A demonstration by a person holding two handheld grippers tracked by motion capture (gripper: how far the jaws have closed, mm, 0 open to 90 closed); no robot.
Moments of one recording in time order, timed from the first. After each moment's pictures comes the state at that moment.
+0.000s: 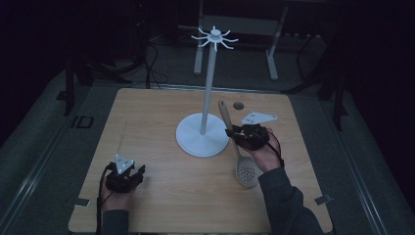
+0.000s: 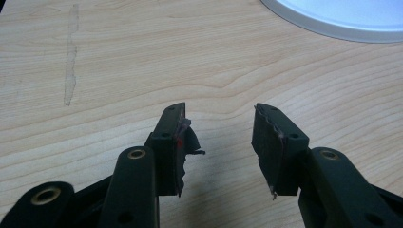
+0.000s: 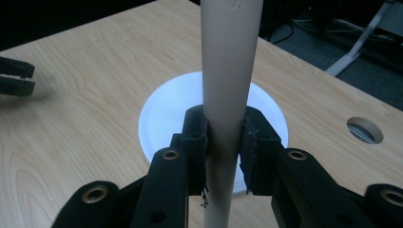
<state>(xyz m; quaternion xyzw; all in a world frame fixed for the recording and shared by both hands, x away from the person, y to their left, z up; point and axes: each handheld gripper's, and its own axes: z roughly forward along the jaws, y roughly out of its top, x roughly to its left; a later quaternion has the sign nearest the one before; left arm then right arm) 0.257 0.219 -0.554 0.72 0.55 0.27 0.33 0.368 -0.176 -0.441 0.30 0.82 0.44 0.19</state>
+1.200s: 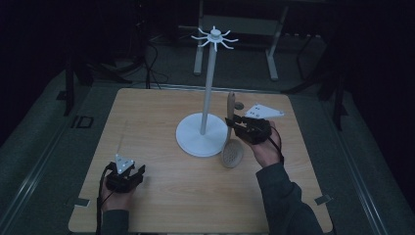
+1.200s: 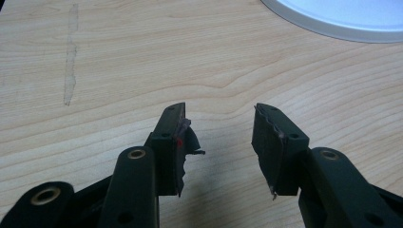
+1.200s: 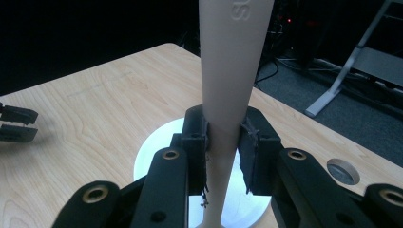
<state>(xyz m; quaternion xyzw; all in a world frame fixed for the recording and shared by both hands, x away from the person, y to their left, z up) 0.258 0.219 -0.554 0.72 0.55 0.27 0.33 0.366 -0.174 -0.414 0.29 0.79 0.49 0.23</state>
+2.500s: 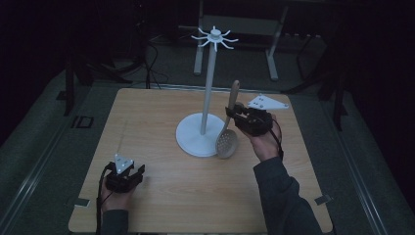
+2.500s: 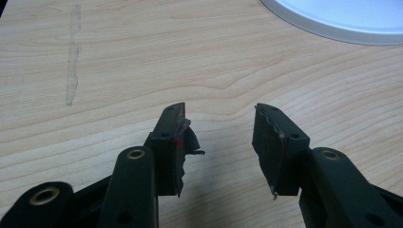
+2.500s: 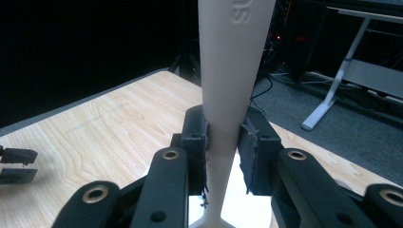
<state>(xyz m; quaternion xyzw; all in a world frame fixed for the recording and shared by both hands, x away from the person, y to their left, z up) 0.258 0.220 -0.554 0.72 0.55 0.27 0.33 0.372 -0.171 -0.391 0.31 0.75 0.53 0.23</state>
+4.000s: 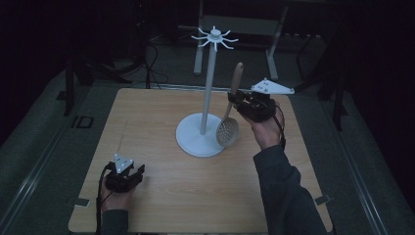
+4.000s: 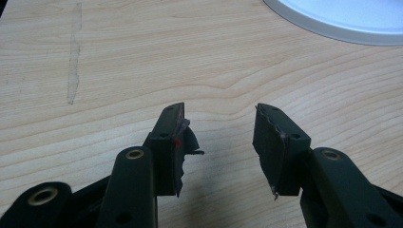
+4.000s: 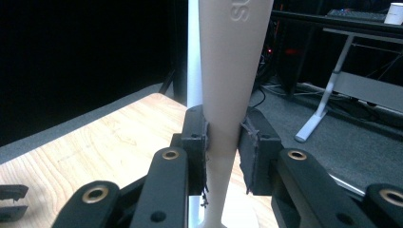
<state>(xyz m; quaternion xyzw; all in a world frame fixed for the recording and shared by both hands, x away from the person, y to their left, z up) 0.258 0.221 -0.554 0.72 0.55 0.27 0.33 0.389 -0.172 -0.358 0.32 0.74 0.54 0.24</state>
